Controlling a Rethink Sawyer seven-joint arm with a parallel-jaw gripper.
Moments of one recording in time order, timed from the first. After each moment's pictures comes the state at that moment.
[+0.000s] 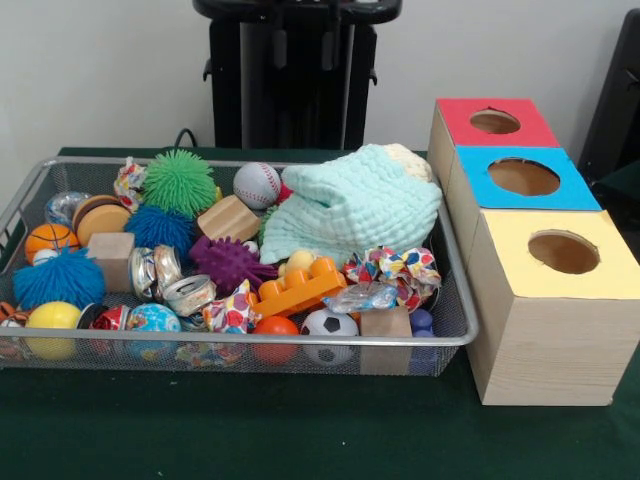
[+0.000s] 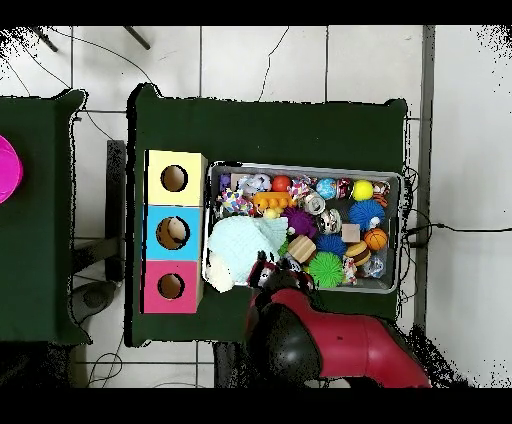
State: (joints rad) arm -0.69 -1.18 0.41 2.26 -0.31 0.24 2.04
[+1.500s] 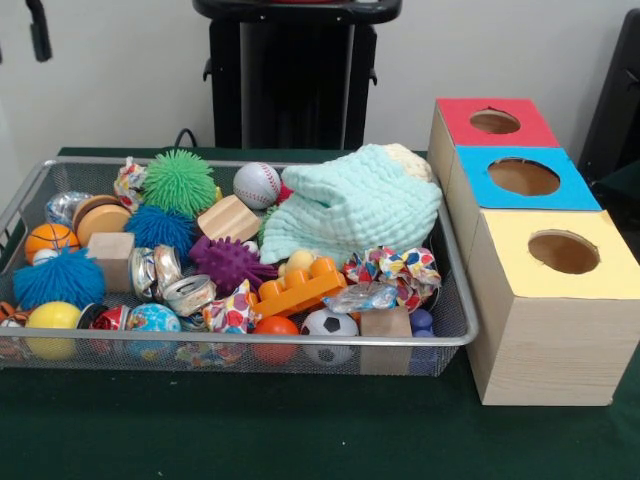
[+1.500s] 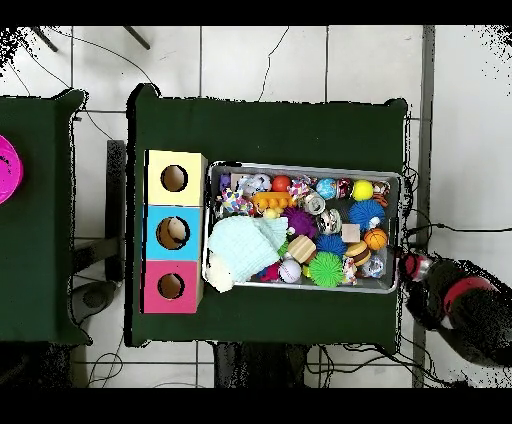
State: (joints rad) arm -1.46 -0.95 0.93 1.99 -0.44 0.59 1.65
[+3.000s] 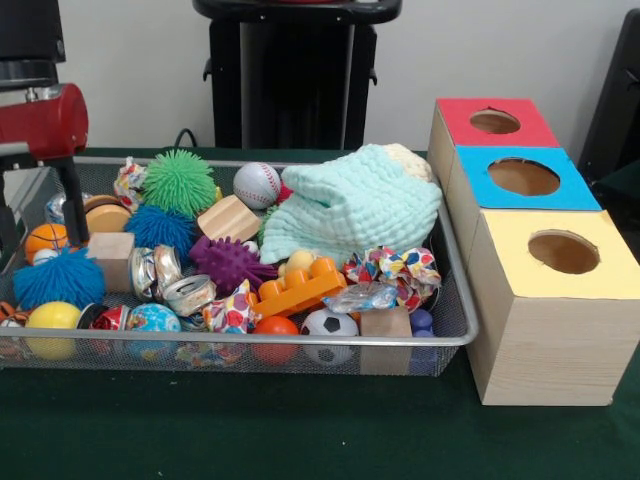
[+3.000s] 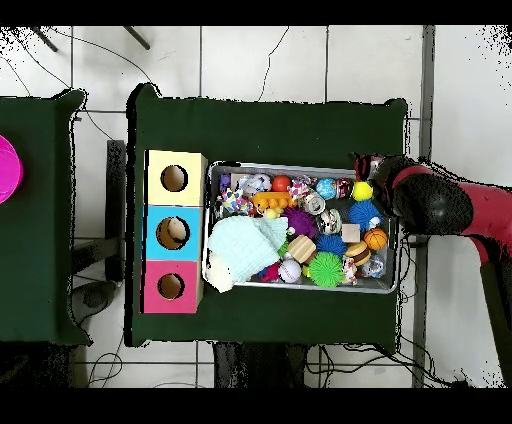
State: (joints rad) arm -1.11 -0.56 0.88 1.49 -0.66 0.64 1.64
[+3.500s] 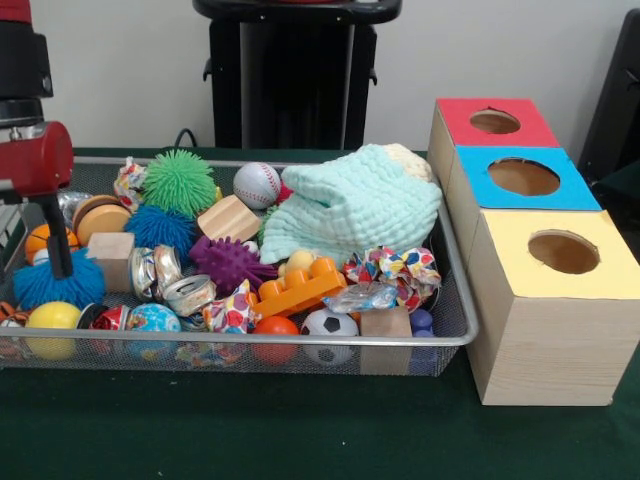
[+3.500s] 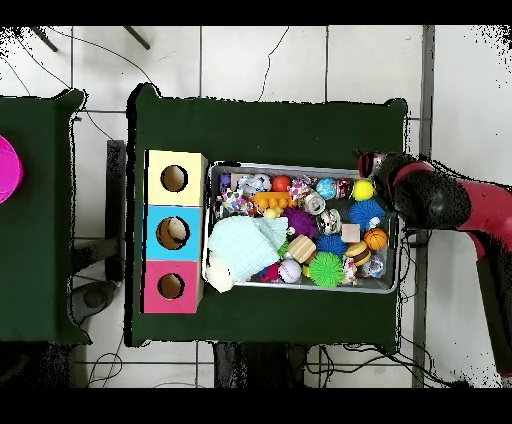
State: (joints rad) arm -1.11 -0.49 0.88 1.43 -0.71 0.64 1.64
